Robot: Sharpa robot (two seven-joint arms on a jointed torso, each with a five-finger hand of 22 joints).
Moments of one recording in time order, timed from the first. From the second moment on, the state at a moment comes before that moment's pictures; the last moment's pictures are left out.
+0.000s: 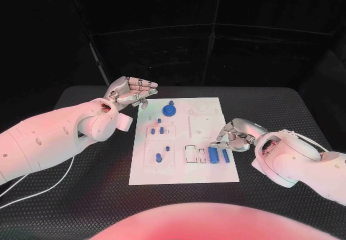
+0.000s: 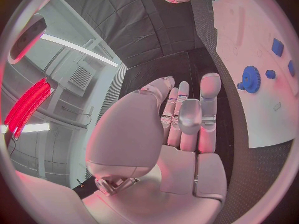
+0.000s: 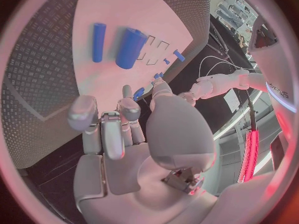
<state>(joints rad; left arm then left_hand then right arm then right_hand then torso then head) 1.06 -0.82 0.06 1.40 -0.27 -0.21 0.35 1.45 -0.14 0.30 0.13 0.32 1.03 0.17 0.09 0.07 1.18 0.10 0.12 0.08 1.39 0.01 1.22 0.92 0.15 1.23 0.11 0.77 1.04 0.86 -1.07 0.10 1.87 -1.43 -0.38 -0.43 1.20 -0.10 -0.13 0.29 0.27 0.98 0.10 0.34 0.19 1.32 0.02 1.16 1.03 1.47 -0.05 1.51 1.31 0.12 1.30 0.06 1.29 0.99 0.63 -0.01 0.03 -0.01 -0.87</state>
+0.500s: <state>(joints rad) 1.06 -0.82 0.06 1.40 -0.27 -0.21 0.35 1.45 -0.14 0.30 0.13 0.32 1.03 0.17 0.09 0.07 1.18 0.10 0.12 0.08 1.39 0.01 1.22 0.92 0.15 1.23 0.11 0.77 1.04 0.81 -1.04 0.10 1.86 -1.50 -0.32 -0.50 1.18 -0.08 -0.16 0.29 0.27 0.97 0.09 0.41 0.23 1.32 0.01 1.20 1.10 1.47 -0.05 1.52 1.31 0.12 1.30 0.06 1.30 1.00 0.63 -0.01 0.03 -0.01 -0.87</state>
